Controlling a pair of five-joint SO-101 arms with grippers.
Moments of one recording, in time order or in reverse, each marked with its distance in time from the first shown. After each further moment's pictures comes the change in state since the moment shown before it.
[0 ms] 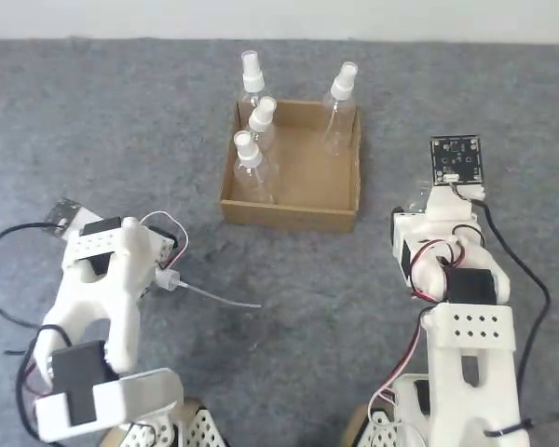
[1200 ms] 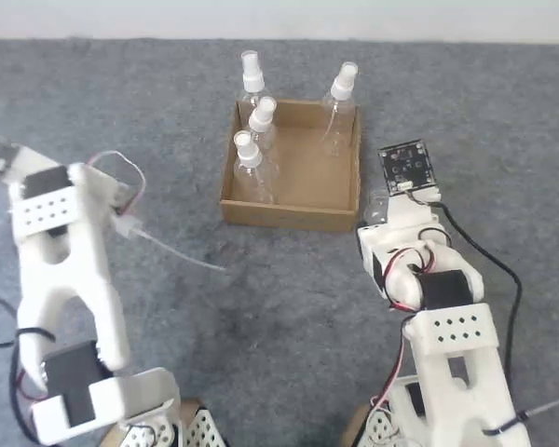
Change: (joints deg) left arm -6.0 0.0 -28.7 15.9 -5.4; right arm -10.9 -0.4 1.5 1.4 2.5
